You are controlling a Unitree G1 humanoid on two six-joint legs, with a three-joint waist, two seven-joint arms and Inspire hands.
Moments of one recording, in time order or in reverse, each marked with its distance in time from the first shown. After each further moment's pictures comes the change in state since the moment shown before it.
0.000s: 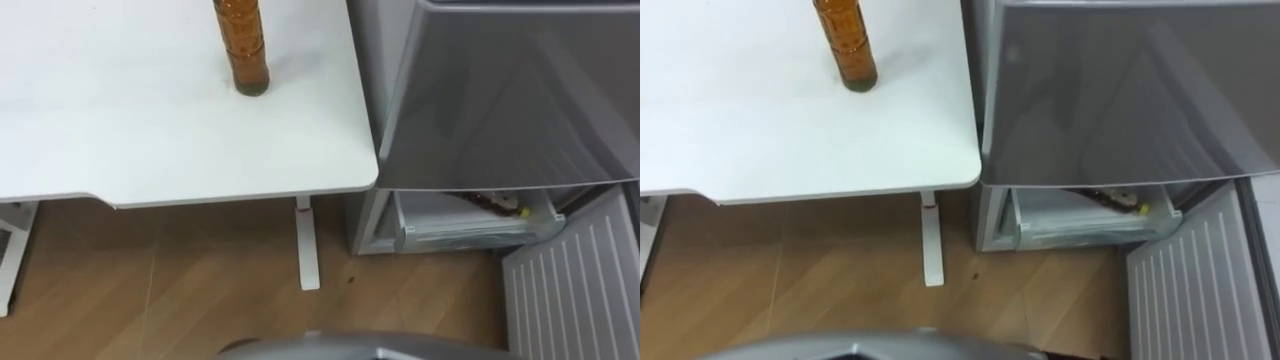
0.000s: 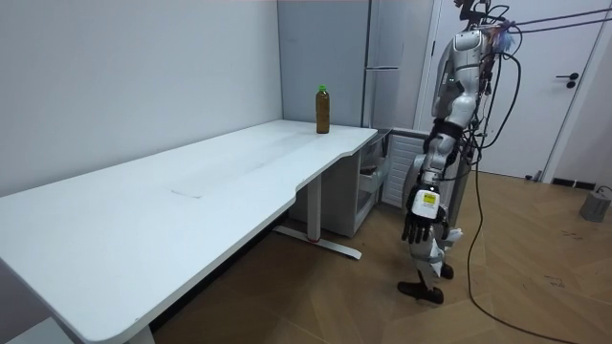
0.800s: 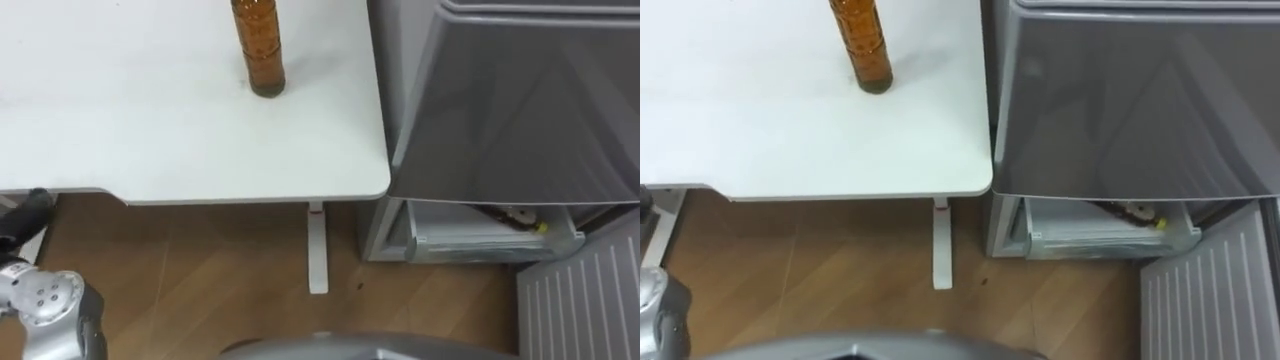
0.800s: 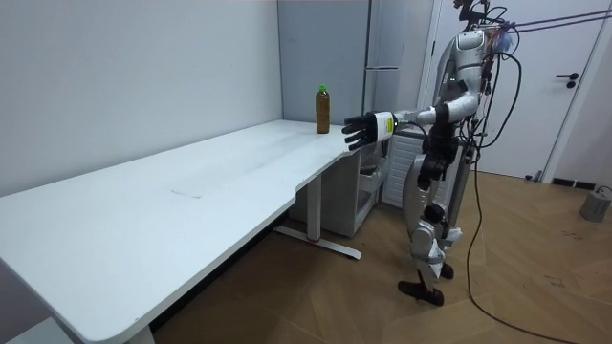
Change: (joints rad) left arm -0.010 -0.015 0.063 -0.916 0.084 -0.262 0.472; right arm 0.024 0.007 -0.034 0.041 -0.202 -0.047 -0.030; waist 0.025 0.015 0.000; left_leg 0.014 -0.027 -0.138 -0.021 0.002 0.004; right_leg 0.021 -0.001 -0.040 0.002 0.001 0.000
